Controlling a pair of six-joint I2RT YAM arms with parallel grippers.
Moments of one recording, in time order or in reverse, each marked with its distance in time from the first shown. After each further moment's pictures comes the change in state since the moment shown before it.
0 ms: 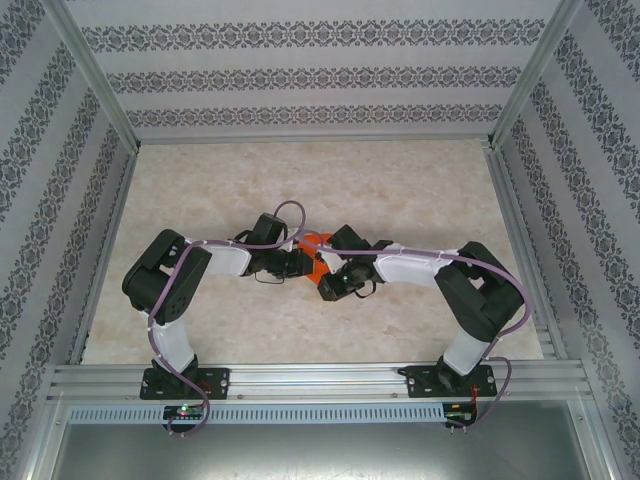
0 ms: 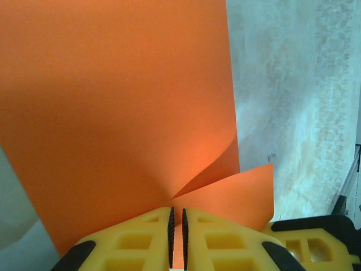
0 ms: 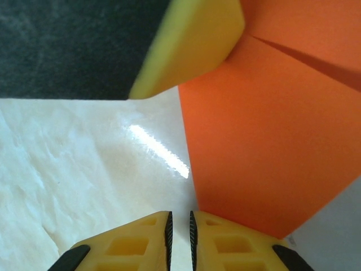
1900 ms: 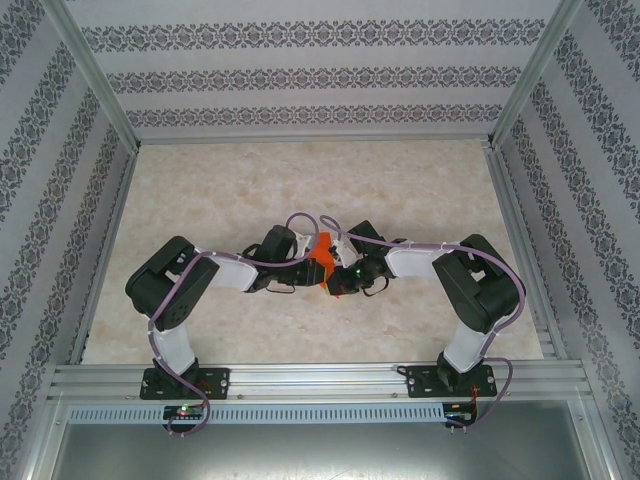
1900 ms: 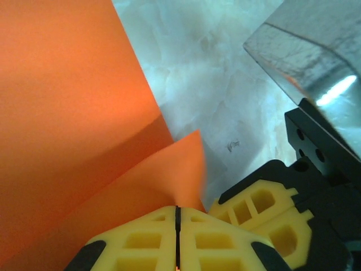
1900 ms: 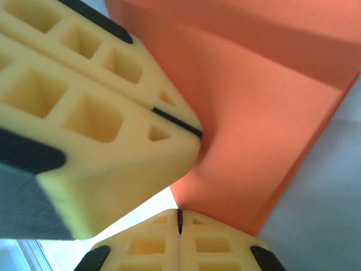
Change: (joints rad) left arm -0.118 -0.013 -0.094 0.248 -0.068 -0.018; right arm -0.133 0.043 -0.075 0.122 -0.237 0.075
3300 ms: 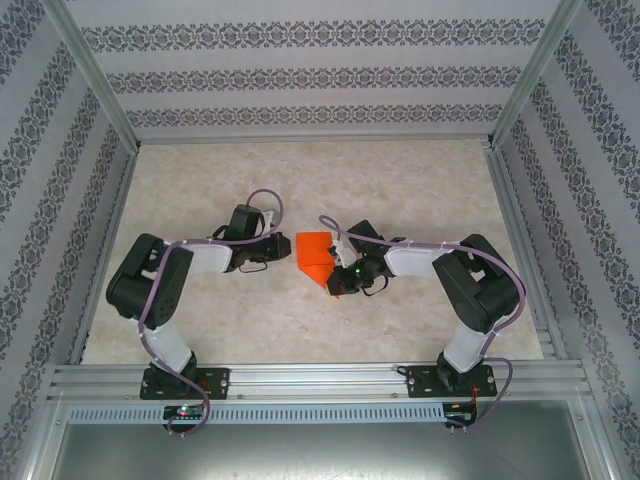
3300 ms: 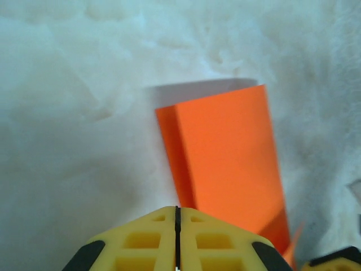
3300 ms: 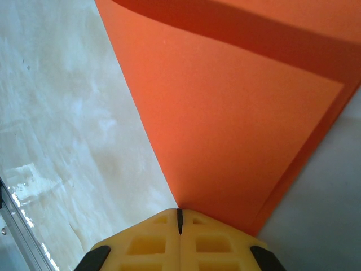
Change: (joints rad) left arm 0.261 -0.096 0.031 -0.165 -0.085 0.093; right arm 0.000 0.000 0.015 -0.034 0.012 -0.006
